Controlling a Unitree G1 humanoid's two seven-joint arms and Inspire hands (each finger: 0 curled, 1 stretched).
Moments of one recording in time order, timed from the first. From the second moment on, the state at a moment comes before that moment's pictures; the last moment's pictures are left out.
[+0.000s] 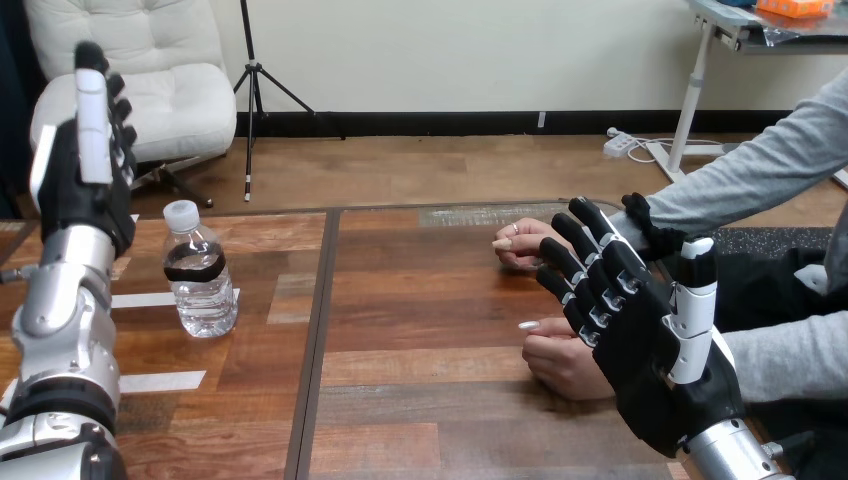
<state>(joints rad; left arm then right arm) -0.77 0.43 0.33 1.20 -0.20 -0.44 -0.24 0.16 -0.15 -0.08 -0.14 0.47 0.02 0.46</state>
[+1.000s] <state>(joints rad) -0.80 0.42 0.33 1.27 -0.14 -0.33 -0.10 0.16 -0.15 -0.08 -0.14 0.47 0.02 0.46</state>
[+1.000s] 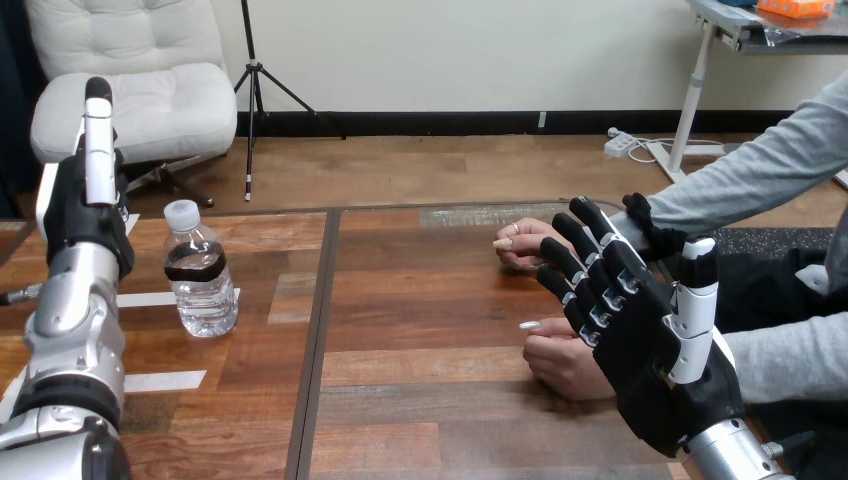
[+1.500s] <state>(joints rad) -0.83 0.42 0.33 1.29 -0.11 -0.30 -0.08 0.16 -0.15 -0.08 -0.14 0.47 0.02 0.46</state>
